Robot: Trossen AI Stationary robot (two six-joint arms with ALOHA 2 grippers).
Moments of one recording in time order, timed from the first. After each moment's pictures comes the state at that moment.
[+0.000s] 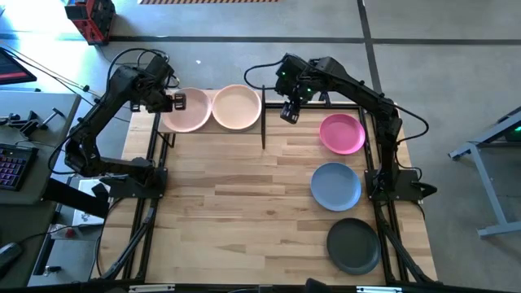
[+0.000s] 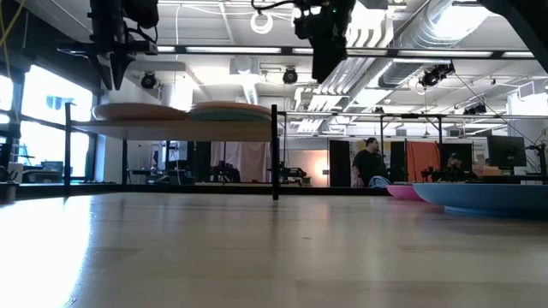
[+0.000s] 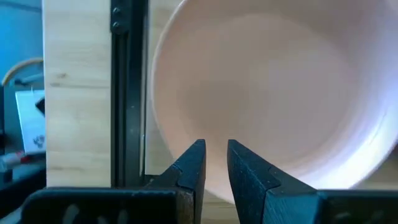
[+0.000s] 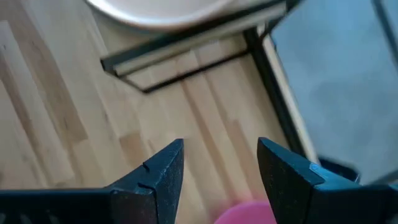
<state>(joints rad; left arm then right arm) 1.03 1.24 1.37 -1.44 -0.14 -0.56 -0.48 1.95 2.22 -1.43 0.04 -0.11</state>
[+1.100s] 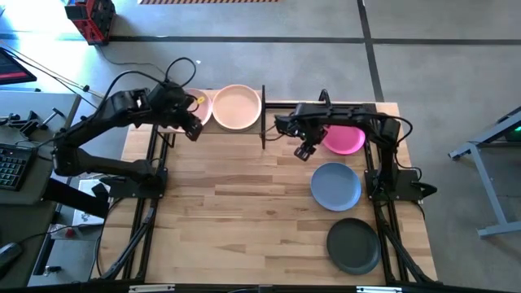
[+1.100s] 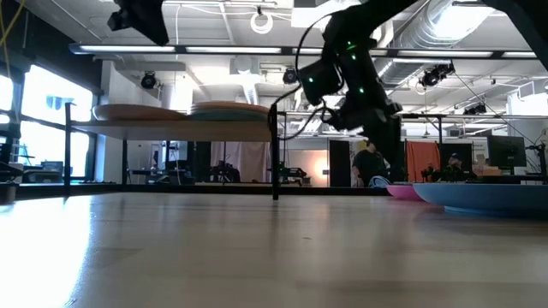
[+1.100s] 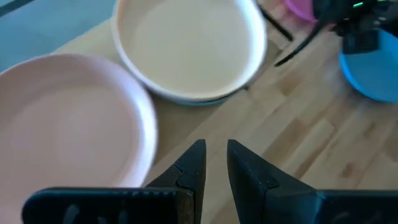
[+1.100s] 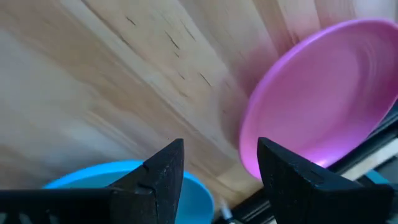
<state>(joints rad) 0.43 1.08 1.37 -1.17 -0.14 -0.36 -0.38 1.95 1.51 -1.44 0.20 0.34</state>
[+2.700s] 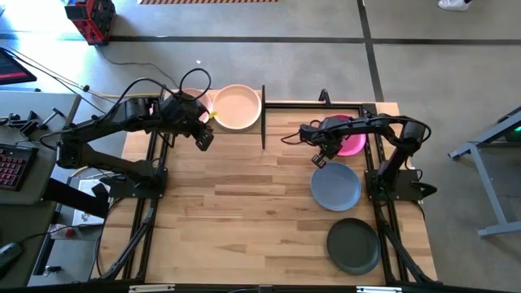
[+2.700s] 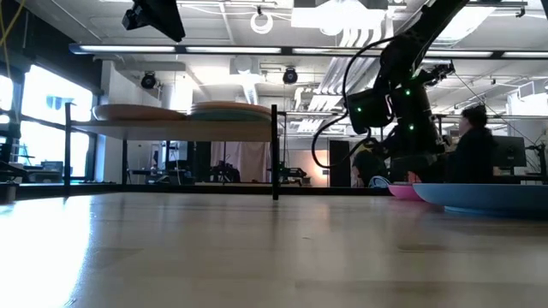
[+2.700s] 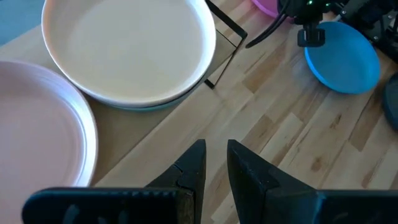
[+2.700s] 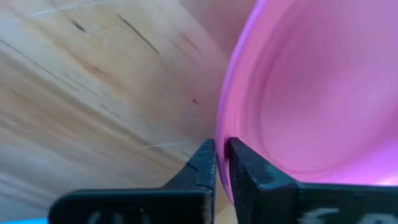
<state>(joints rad) 0.27 1.15 1.37 -1.10 -0.17 -0.46 -0.46 1.73 0.93 -0.97 0.23 0.36</state>
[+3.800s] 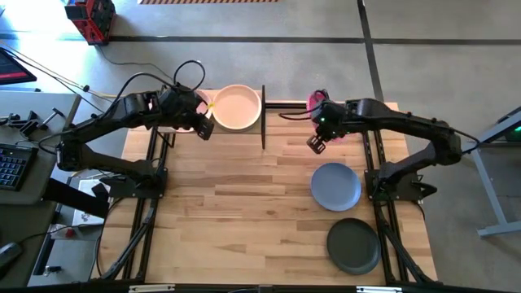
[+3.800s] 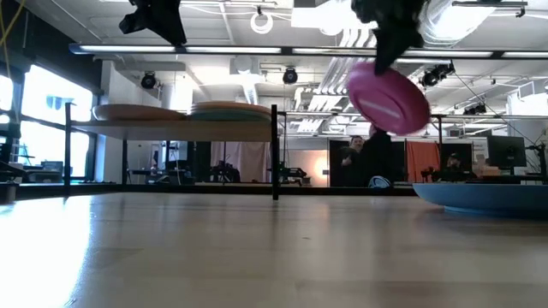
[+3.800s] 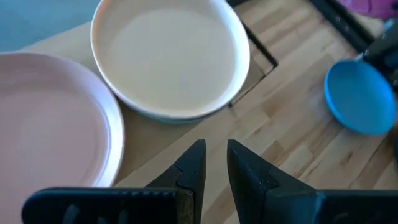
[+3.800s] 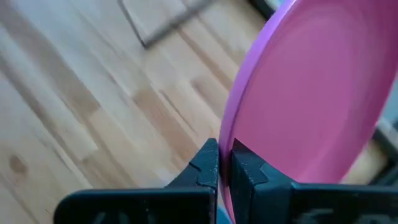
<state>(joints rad) 0.36 1.15 1.37 -1.08 -0.19 -0.54 -0.26 1.35 1.42 -1.19 0.25 0.36</state>
